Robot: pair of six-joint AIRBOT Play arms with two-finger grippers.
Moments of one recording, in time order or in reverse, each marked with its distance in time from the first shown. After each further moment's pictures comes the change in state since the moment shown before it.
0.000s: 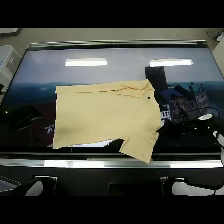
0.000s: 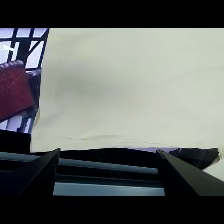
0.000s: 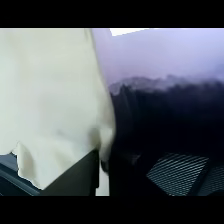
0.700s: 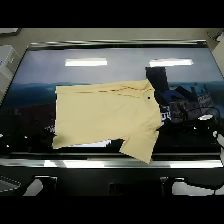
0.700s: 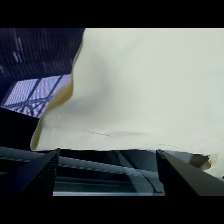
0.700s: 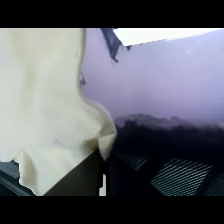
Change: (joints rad) left arm 0.238 0.005 -0.580 -0.247 0.233 0.211; right arm 0.000 0.000 -0.004 0.052 -0.020 -0.052
